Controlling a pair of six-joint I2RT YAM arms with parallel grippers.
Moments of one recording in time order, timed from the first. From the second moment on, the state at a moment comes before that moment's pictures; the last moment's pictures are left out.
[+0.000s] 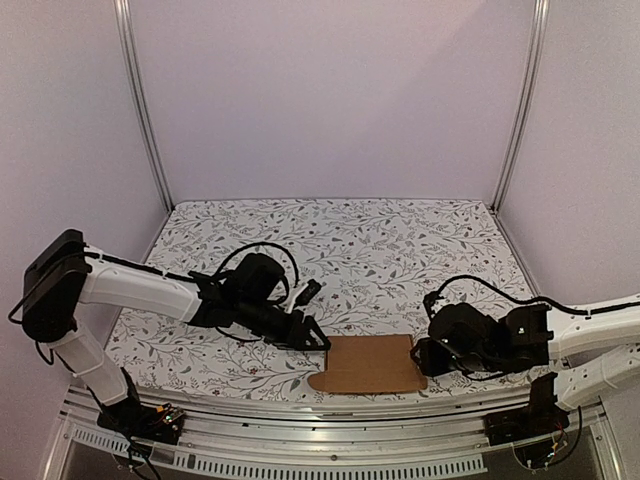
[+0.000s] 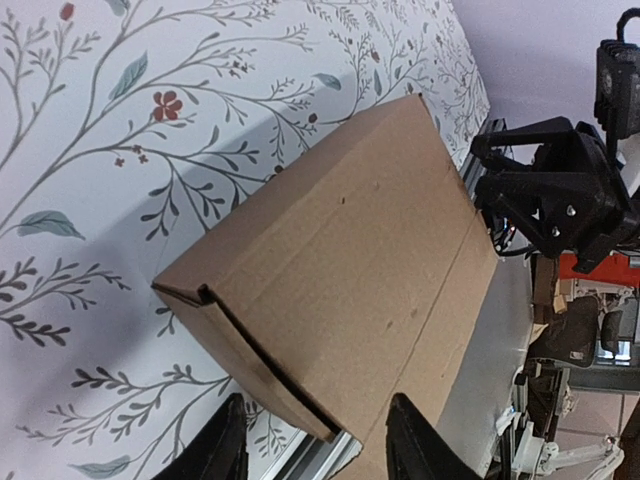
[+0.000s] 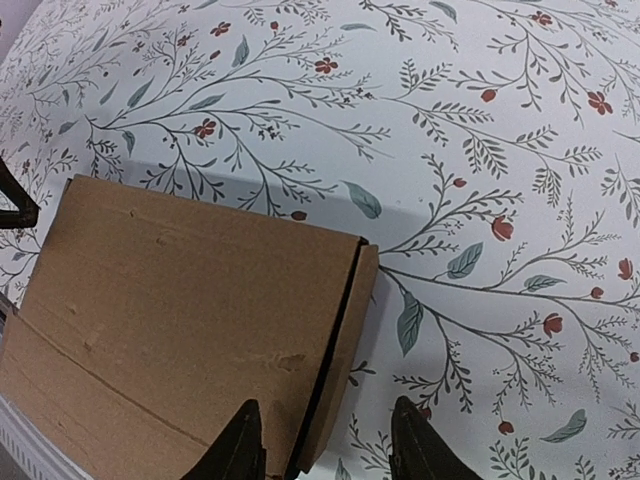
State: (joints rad) left arm -0.94 1.63 0.82 0.02 0.51 -0.68; right arm 1.20 1.12 0.59 -0.47 0.38 0.89
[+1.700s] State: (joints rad) left arm -0.60 1.44 0.69 -0.13 0.50 -0.58; right arm 1.10 1.72 0.93 -0.05 0.25 0.81
